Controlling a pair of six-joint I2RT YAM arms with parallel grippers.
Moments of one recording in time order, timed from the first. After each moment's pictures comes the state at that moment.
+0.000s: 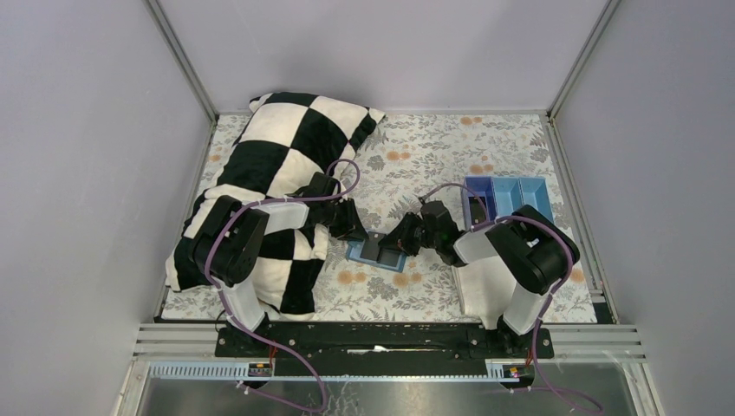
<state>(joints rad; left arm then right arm) -0.45 1.79 0.91 -0.11 0.55 -0.68 0.62 1.77 0.58 0.55 -0.38 1.17</state>
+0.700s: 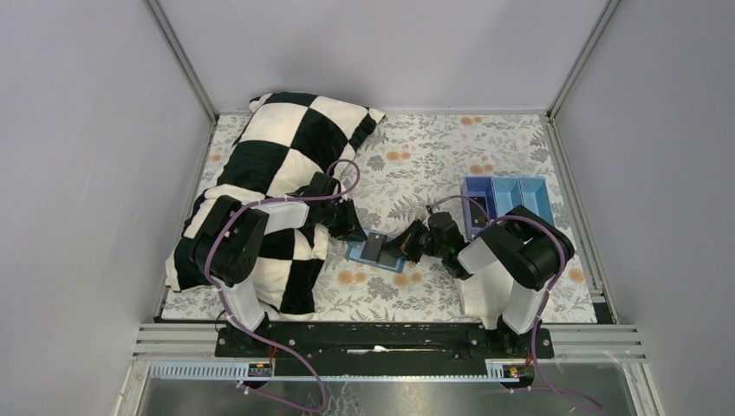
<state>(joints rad) -0.45 1.79 0.92 -0.14 0.53 -0.67 0.62 1.81 0.44 0.84 -0.38 1.32</state>
